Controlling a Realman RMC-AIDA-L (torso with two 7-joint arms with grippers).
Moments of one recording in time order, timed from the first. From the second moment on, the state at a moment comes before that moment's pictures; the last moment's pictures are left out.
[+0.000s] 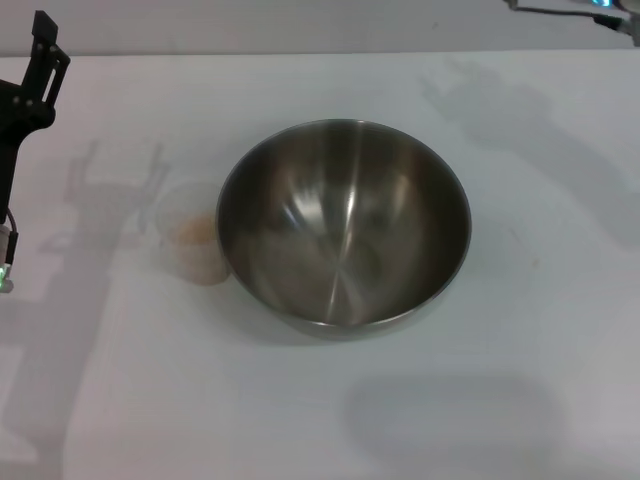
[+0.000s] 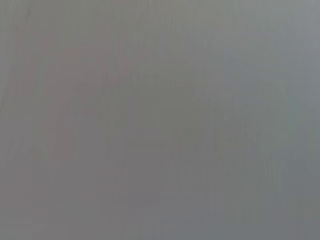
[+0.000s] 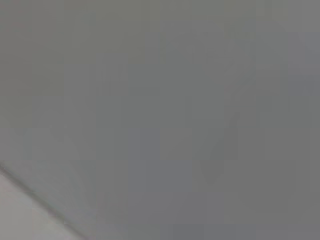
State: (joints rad) left arm -0.36 -2.08 -0.69 -0.35 2.11 1.48 -0.05; right arm 0.52 2.08 -1.48 -1.39 0.61 0.65 -0.65
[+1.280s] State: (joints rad) left arm -0.27 -2.08 -0.67 -0.34 2.12 1.49 -0.05; right arm 0.42 2.08 -2.03 -0.24 0.61 -1.35 0.12
